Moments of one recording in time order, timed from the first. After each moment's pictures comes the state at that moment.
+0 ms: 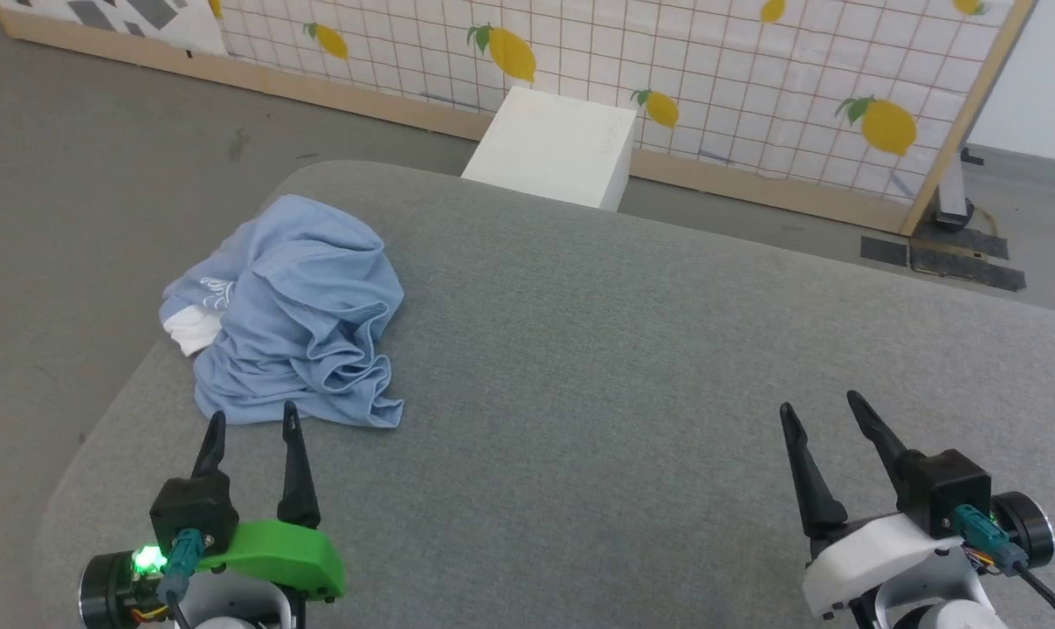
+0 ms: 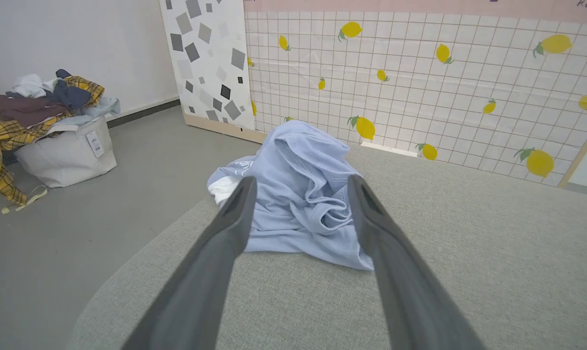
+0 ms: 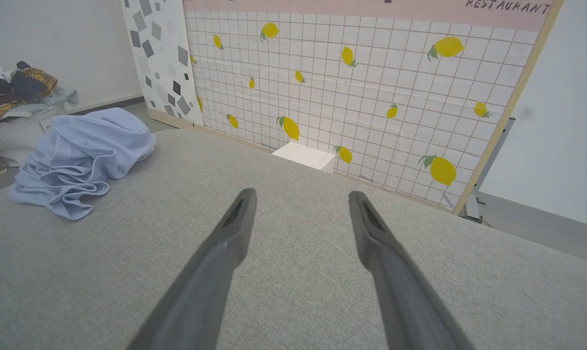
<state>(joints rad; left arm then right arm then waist) 0.01 0.09 -0.03 0.04 -0.12 0.12 -0.15 0.02 -0.05 0.02 0.06 0.02 0.13 -0.09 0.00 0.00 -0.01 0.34</state>
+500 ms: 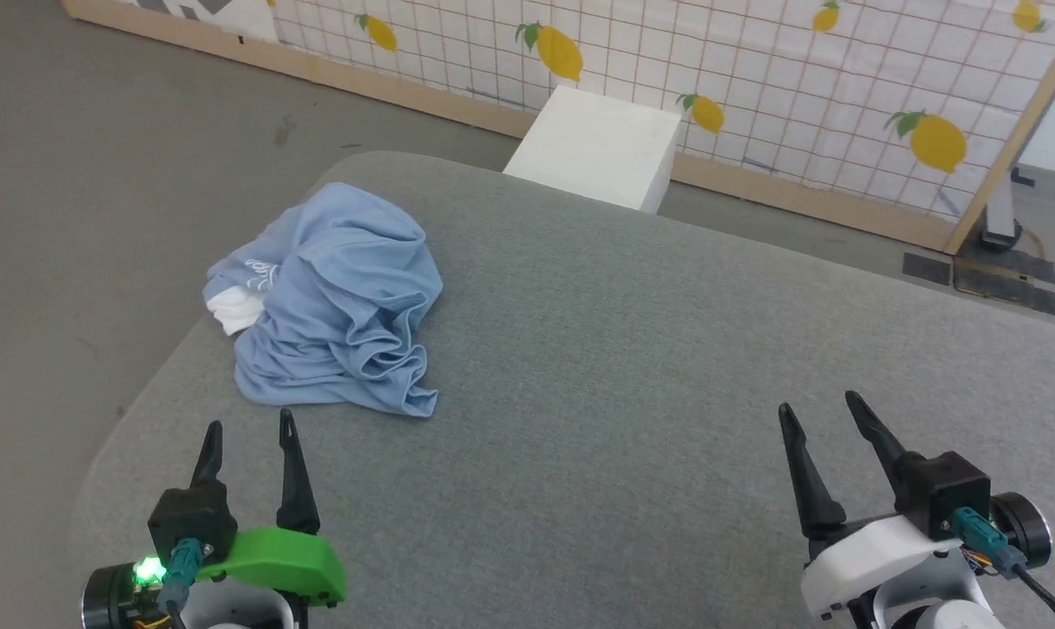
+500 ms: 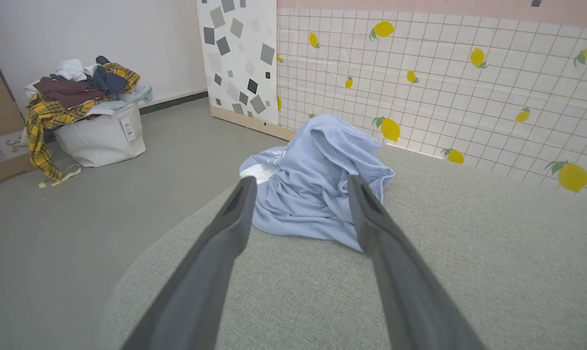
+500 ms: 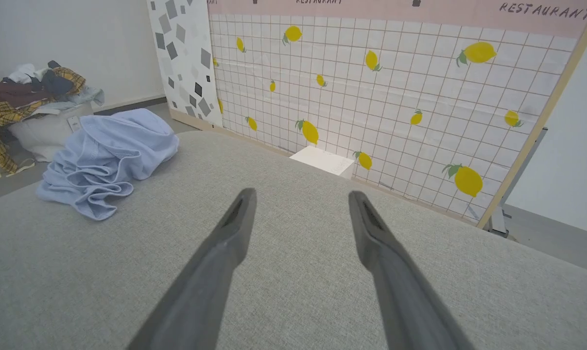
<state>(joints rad) 0.02 0.10 -0.04 0.06 -0.15 0.16 -0.17 0.01 -0.05 0.02 0.07 0.02 0.13 -0.11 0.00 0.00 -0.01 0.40</state>
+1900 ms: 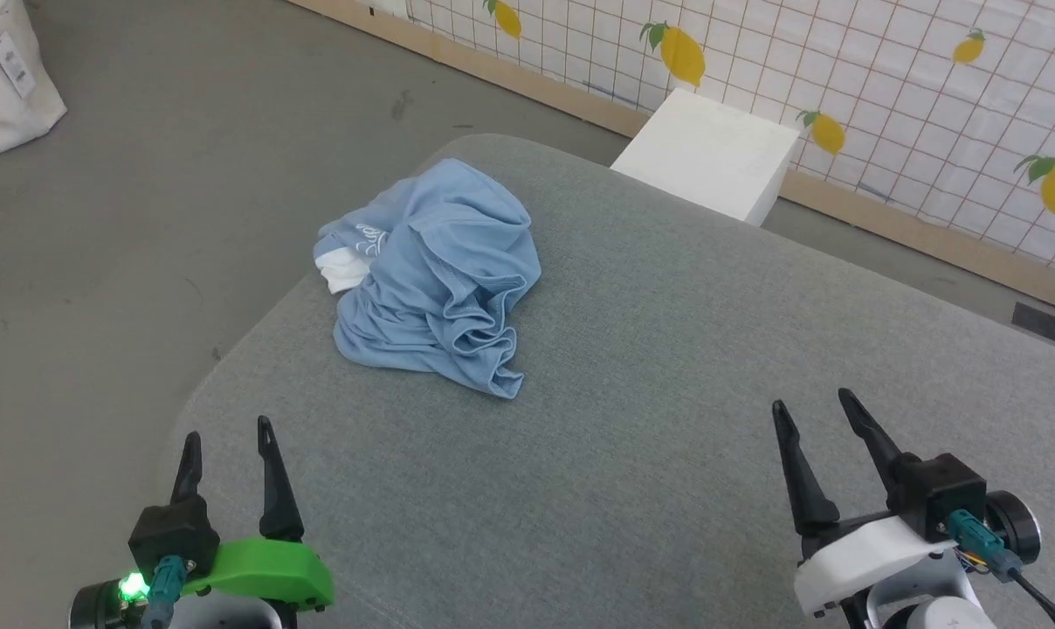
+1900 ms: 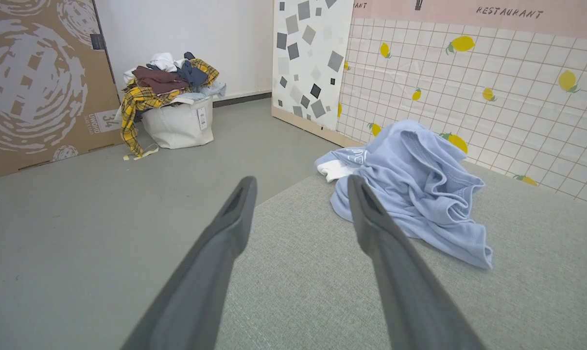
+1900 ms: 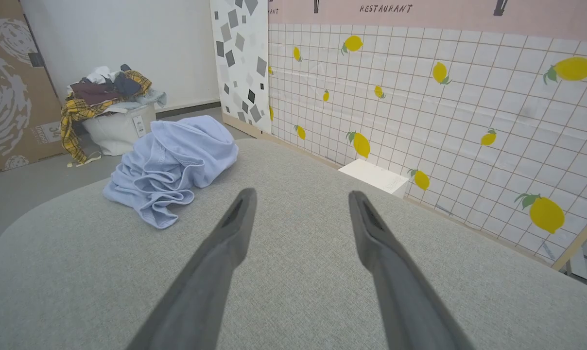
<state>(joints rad) 0.03 0.14 -0.07 0.09 -0.23 0.22 -0.25 0.00 -0.05 0.03 0.11 0.04 0.13 -0.16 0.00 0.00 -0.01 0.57</state>
